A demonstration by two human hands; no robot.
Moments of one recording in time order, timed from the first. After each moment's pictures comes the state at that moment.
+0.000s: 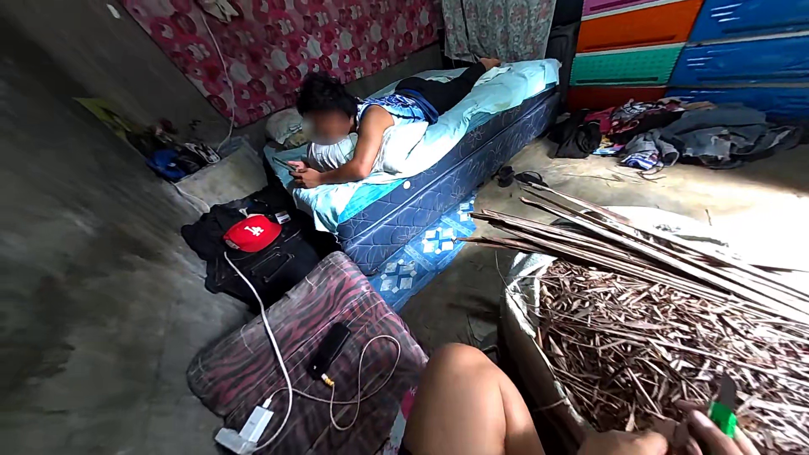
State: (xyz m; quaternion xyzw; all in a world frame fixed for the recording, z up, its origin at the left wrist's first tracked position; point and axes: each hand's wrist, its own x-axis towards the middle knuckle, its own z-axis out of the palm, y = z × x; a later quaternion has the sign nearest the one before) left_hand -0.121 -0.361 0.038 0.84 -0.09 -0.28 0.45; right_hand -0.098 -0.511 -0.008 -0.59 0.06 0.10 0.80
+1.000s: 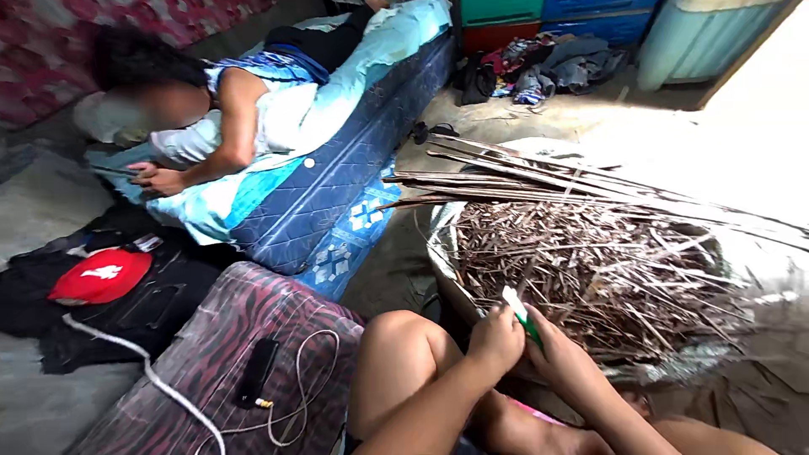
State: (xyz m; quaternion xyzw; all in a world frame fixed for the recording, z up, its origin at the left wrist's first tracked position) left_hand -0.096 -0.347 0.014 0.90 0.00 -0.26 0.35; right_hand -0.124 -0.485 0.012 -0.93 -0.04 0.20 0.31
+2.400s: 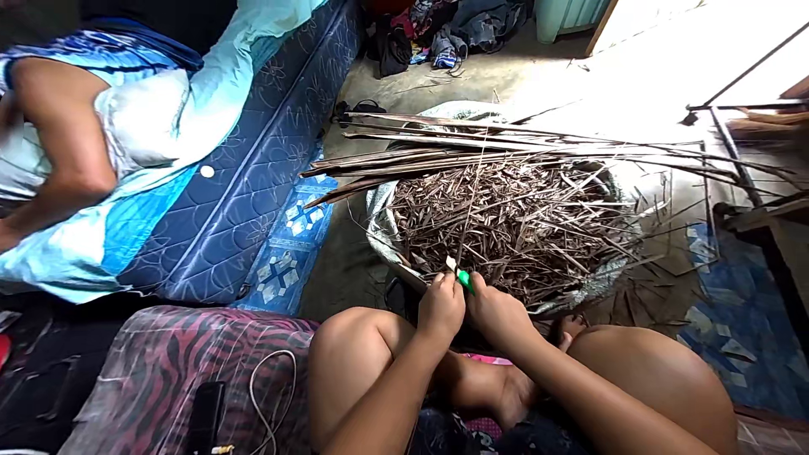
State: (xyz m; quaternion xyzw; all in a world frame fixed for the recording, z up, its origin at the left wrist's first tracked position) left_hand -0.093 -0.350 0.008 0.92 0.00 -0.23 0.31; right_hand -0.110 -0.463 0.033 -0.92 0.07 0.33 0.20
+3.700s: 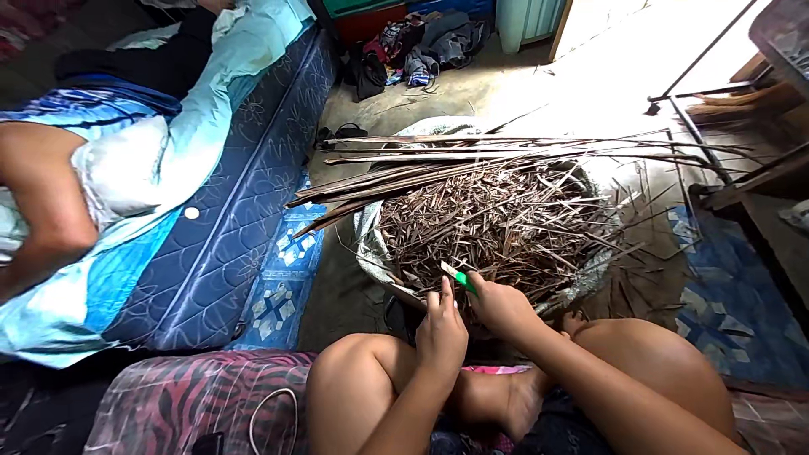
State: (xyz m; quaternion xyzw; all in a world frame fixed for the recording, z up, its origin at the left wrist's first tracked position) left_hand -0.116 -0.362 0.019 0.97 -0.02 -0.16 0.19; right_hand -0.094 -0.491 0.032 -0.92 0.05 0.32 0.24
